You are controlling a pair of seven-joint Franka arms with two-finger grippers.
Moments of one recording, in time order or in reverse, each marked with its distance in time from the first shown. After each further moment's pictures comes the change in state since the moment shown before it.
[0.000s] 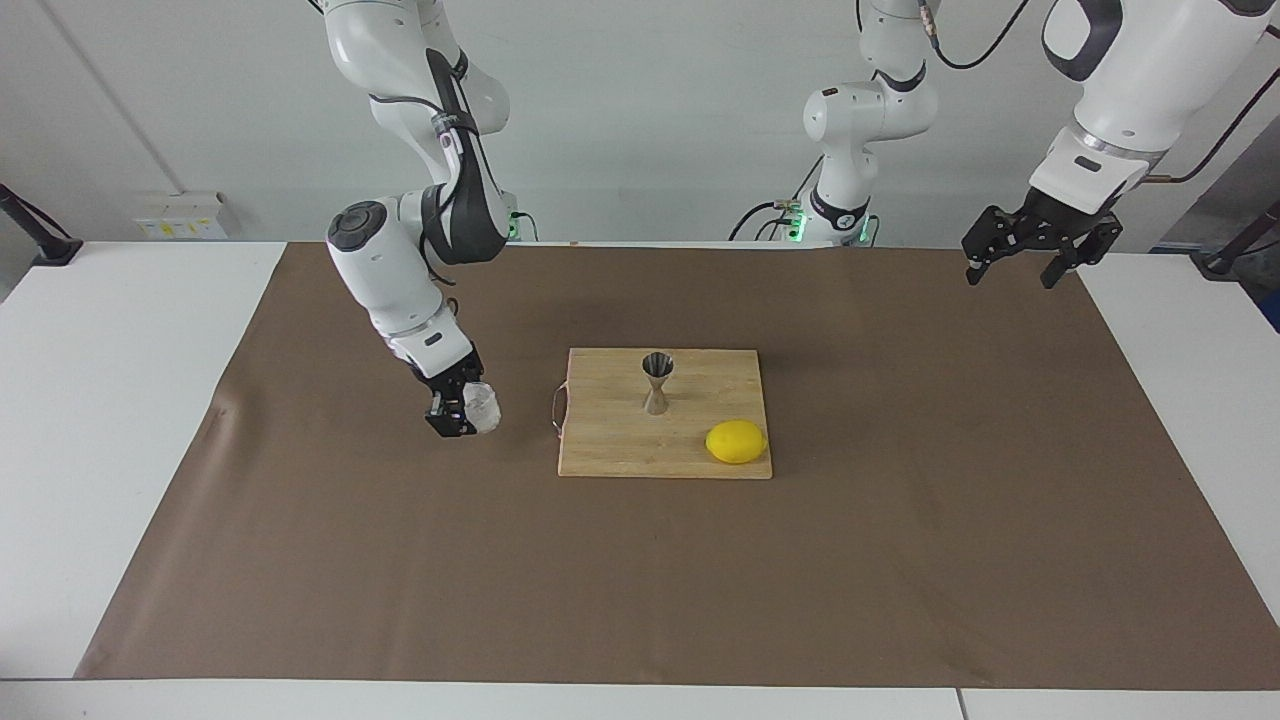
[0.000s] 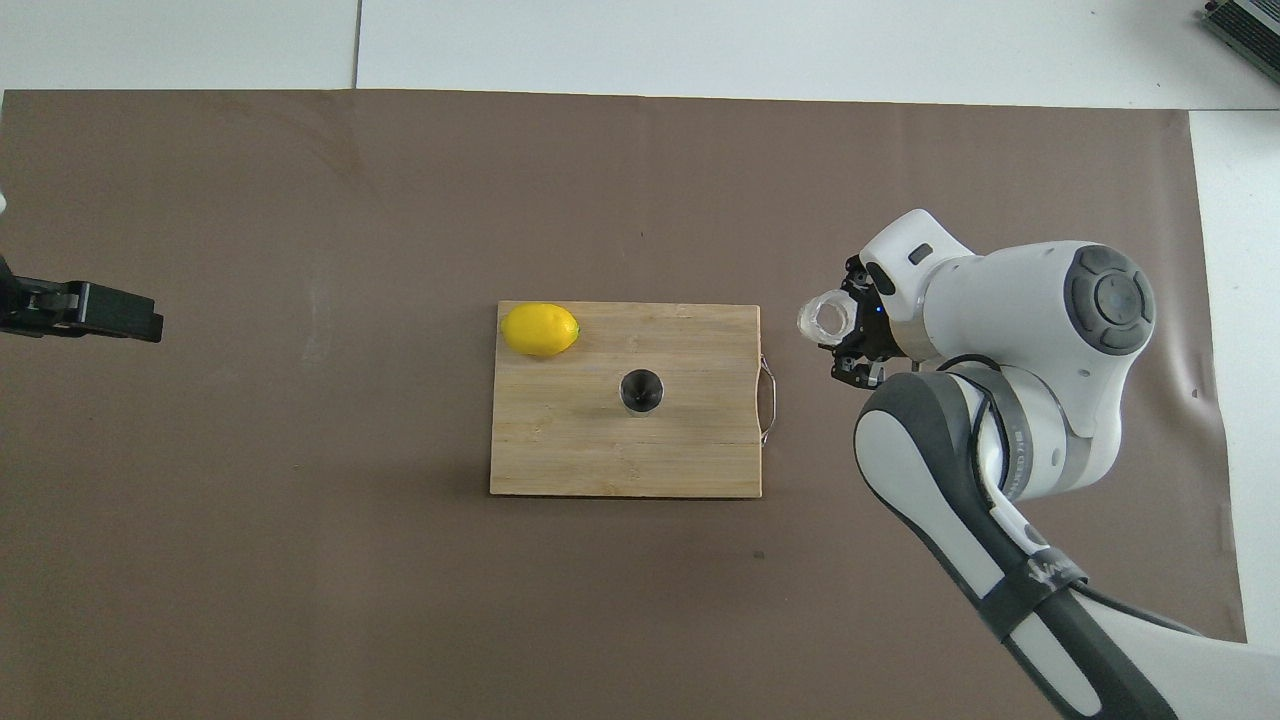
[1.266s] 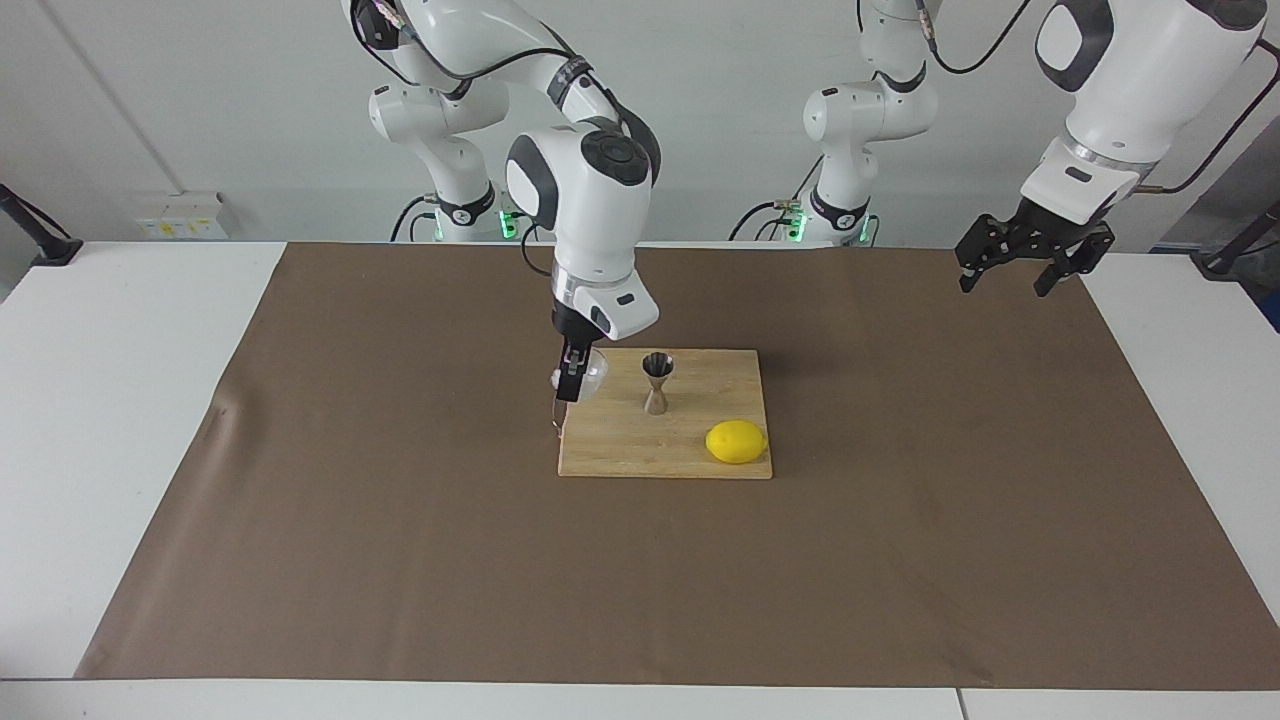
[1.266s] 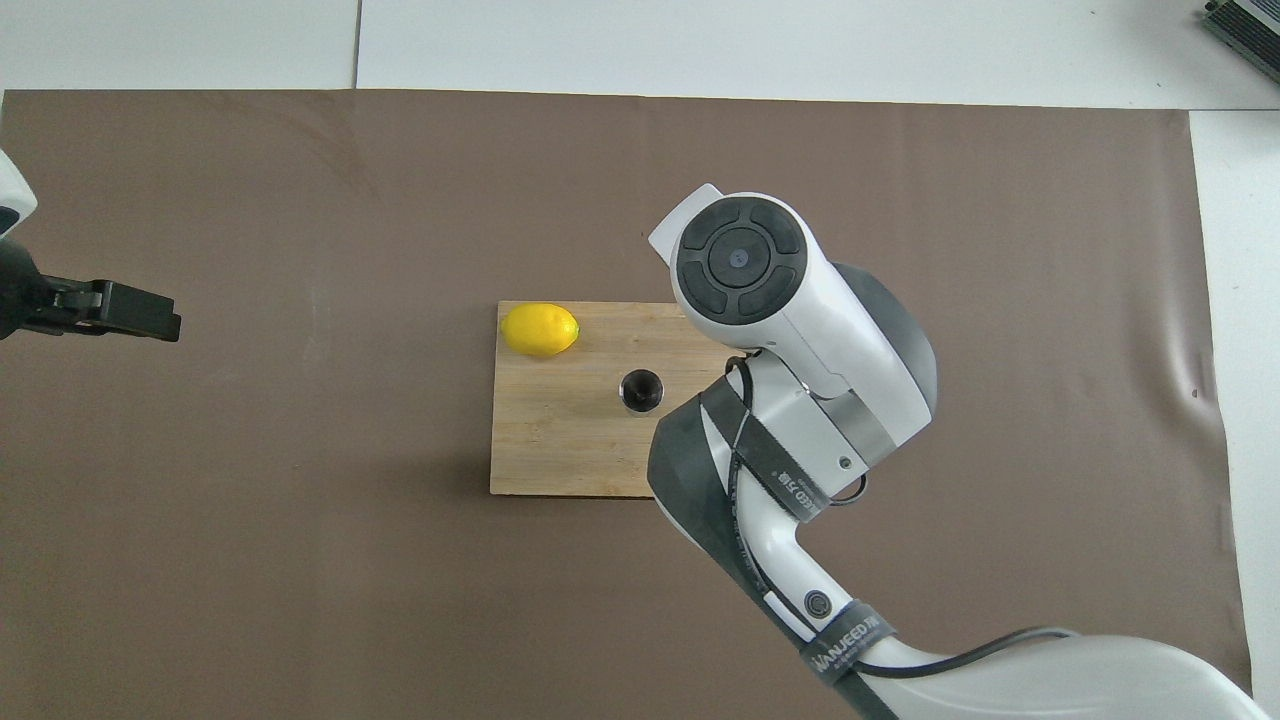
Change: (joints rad) left arm -0.004 0.018 -0.010 -0.001 0.000 0.000 0.000; right arm 0.291 0.199 0.003 0.477 -0.559 -0.518 0.452
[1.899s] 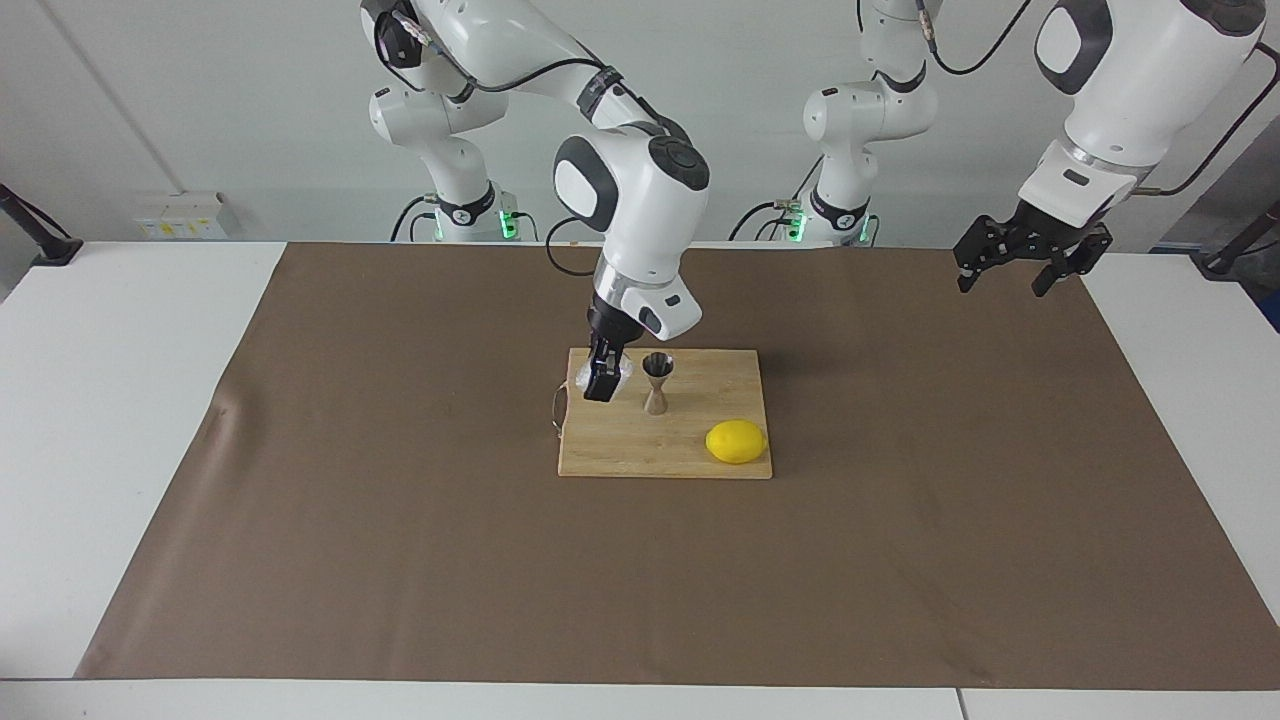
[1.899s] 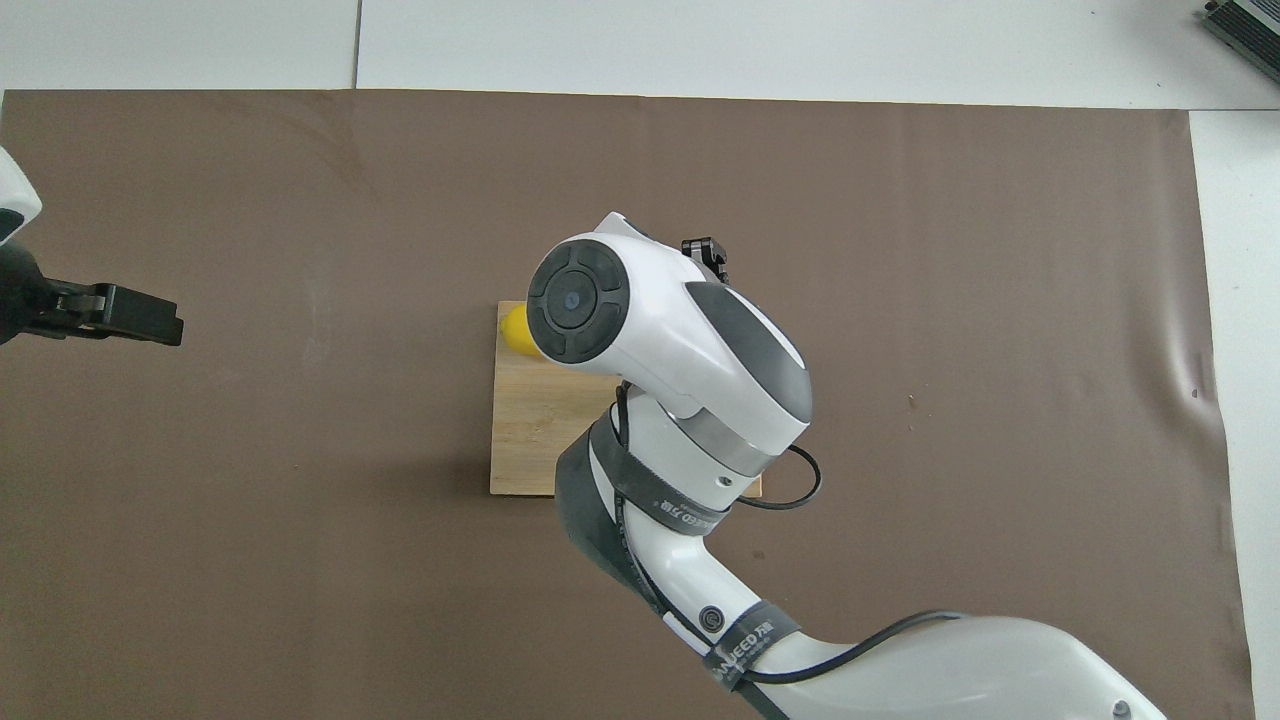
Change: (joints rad) left arm 0.000 -0.002 -0.003 0.002 0.000 -0.015 0.000; right arm 0.128 0.131 0.001 0.143 -0.155 -0.140 0.008
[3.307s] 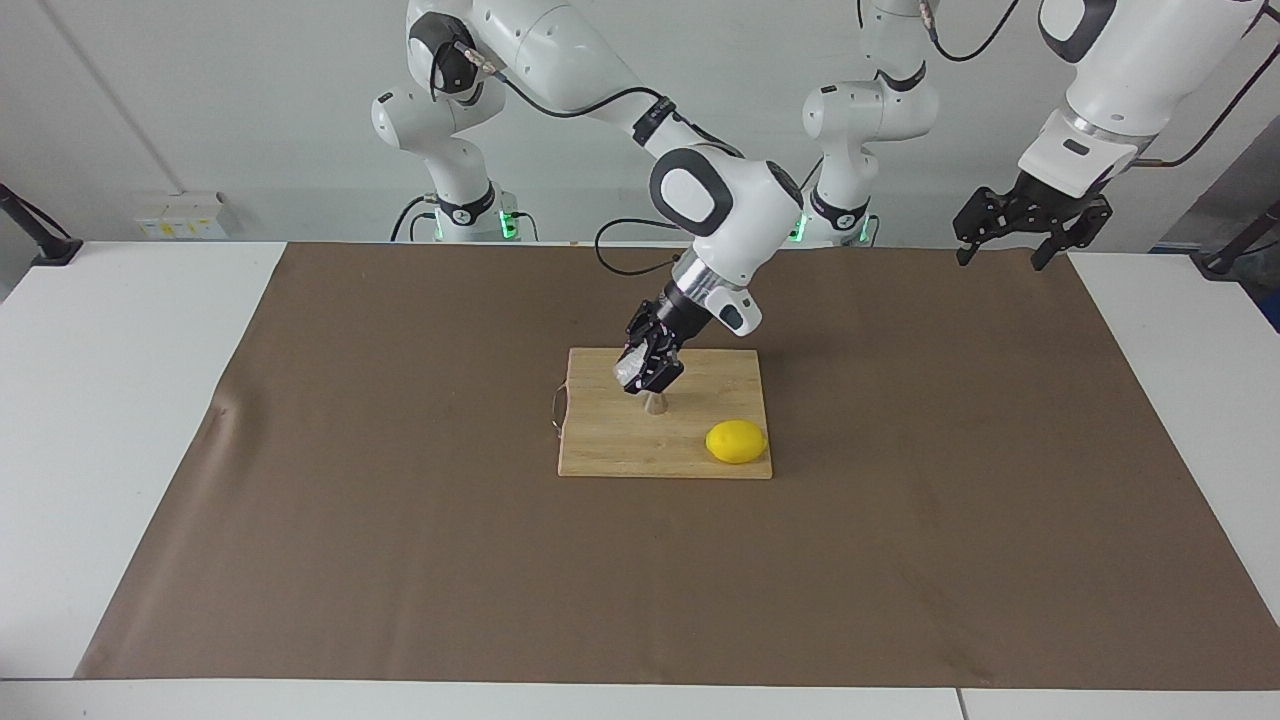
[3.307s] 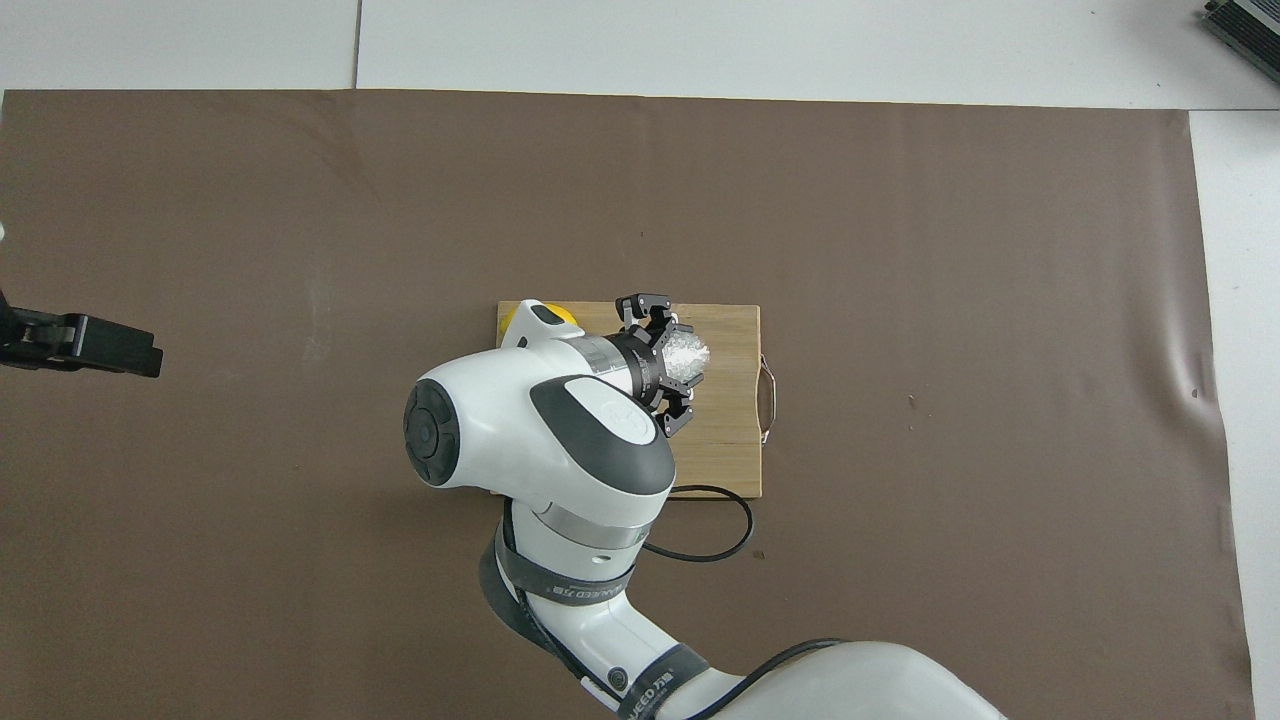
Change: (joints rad) left arm -0.081 -0.049 0.081 0.007 0.000 -0.081 0.003; right arm 0.133 0.055 0.000 -0.030 -0.213 -0.072 0.115
